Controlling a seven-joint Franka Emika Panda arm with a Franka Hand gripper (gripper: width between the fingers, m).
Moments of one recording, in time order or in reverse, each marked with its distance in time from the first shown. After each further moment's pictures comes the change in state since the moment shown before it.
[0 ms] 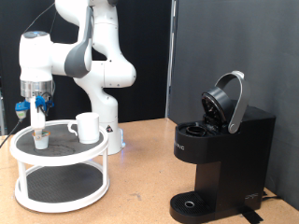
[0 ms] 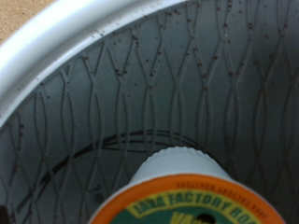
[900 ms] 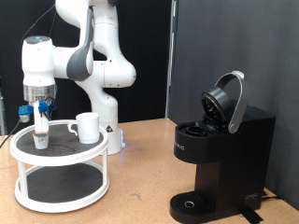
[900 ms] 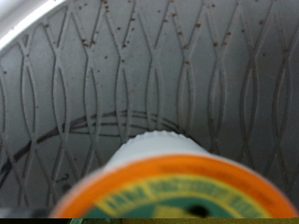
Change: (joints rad) arm 0.000 0.003 0.000 -0.024 0.000 0.003 0.003
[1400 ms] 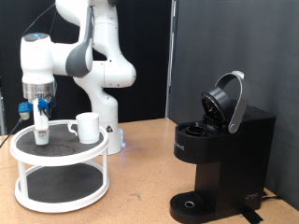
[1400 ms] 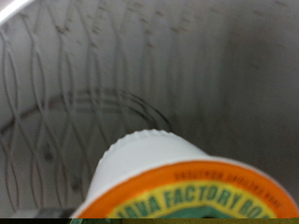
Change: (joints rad) arm 0.002 -0.043 0.006 0.057 0.032 -0.187 -0.008
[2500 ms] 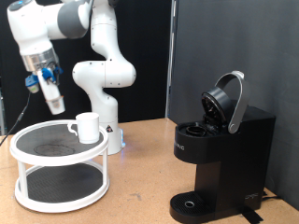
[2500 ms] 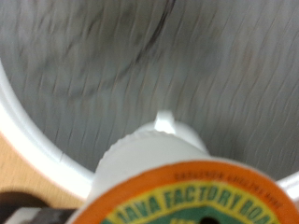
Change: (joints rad) arm 0.077 -0.099 0.038 0.195 0.251 -0.453 -0.058
